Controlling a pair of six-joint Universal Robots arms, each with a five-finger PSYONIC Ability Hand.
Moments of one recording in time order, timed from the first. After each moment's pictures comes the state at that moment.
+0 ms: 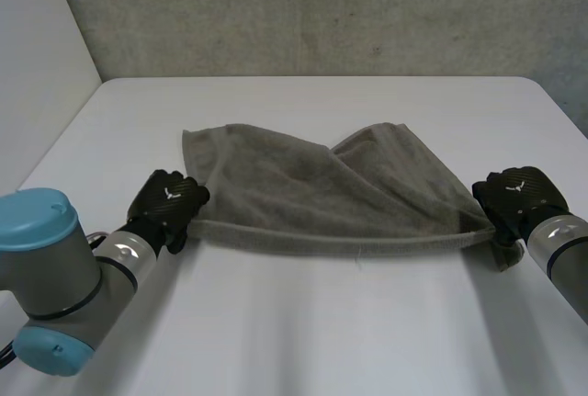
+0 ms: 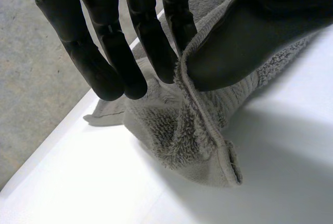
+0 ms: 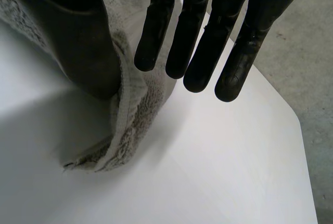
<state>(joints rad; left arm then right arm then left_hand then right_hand) 4.42 -2.00 -1.87 3.63 -1.36 3.71 1.69 -1.27 1.81 -0.15 1.43 2.52 1.48 1.51 1.54 1.52 1.50 0.90 0.92 0.91 0.91 0.72</state>
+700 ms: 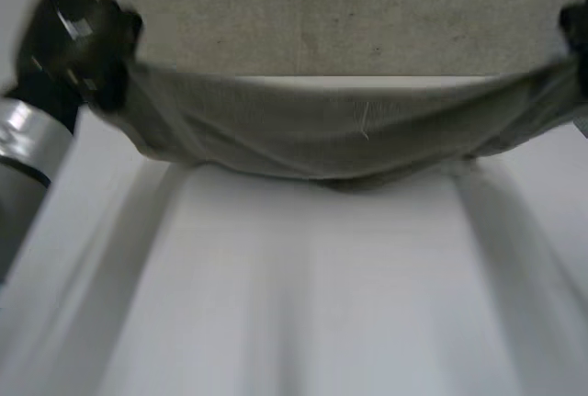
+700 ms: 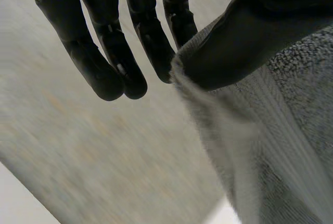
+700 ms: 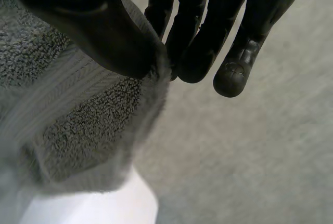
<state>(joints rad) 4.47 -1.52 -1.71 3.54 -1.37 3.55 1.66 -1.64 1.51 0.01 1.40 2.56 1.48 1.51 1.55 1.52 1.50 1.34 1.33 1.34 1.34 1.17</state>
